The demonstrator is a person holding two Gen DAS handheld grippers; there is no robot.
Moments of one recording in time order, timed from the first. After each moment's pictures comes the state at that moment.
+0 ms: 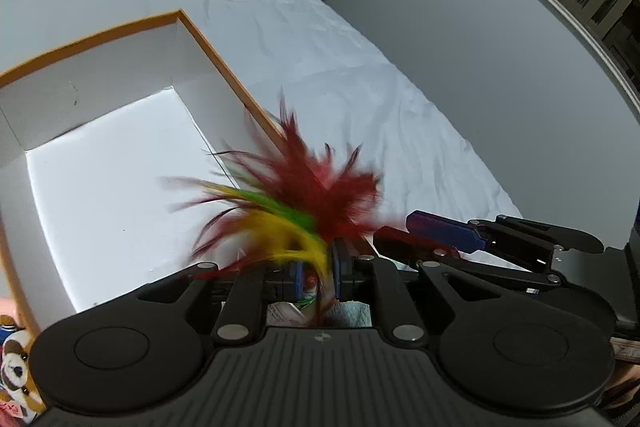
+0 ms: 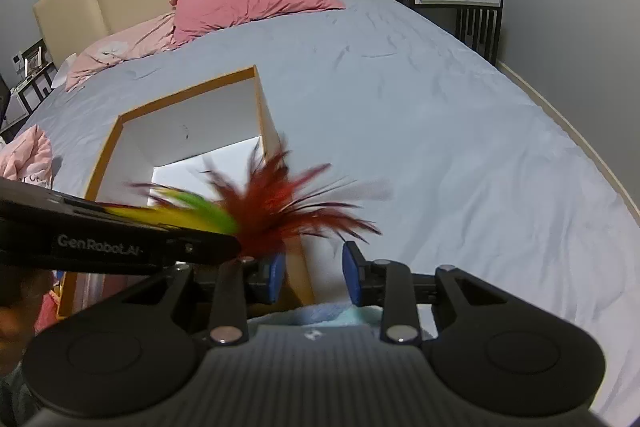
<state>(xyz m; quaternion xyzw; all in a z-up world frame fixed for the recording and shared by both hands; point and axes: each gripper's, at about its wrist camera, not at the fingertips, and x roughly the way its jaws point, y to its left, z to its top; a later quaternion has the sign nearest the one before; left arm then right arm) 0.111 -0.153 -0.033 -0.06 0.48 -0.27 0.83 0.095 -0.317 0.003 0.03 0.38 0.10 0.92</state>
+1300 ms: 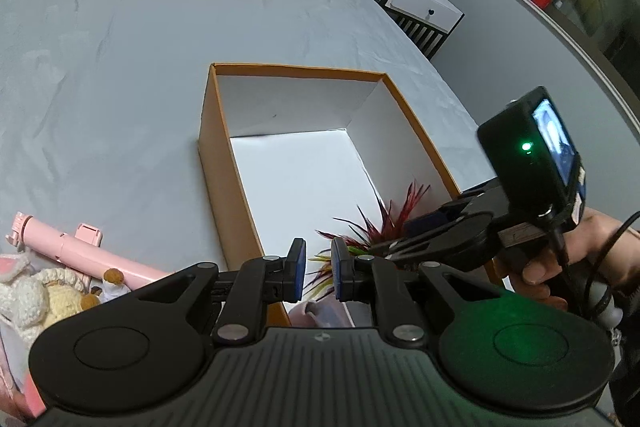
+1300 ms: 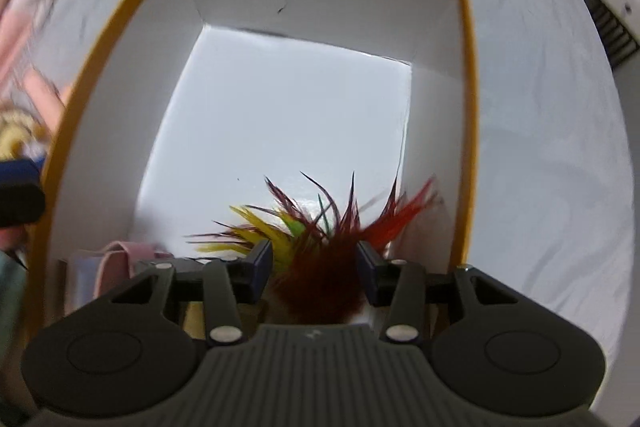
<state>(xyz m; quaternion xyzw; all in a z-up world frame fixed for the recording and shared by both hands) 0.114 -0.007 -0.028 -0.16 0.46 -0.14 0.87 0.241 -0.150 -0.049 -0.23 0.58 0.20 0.75</state>
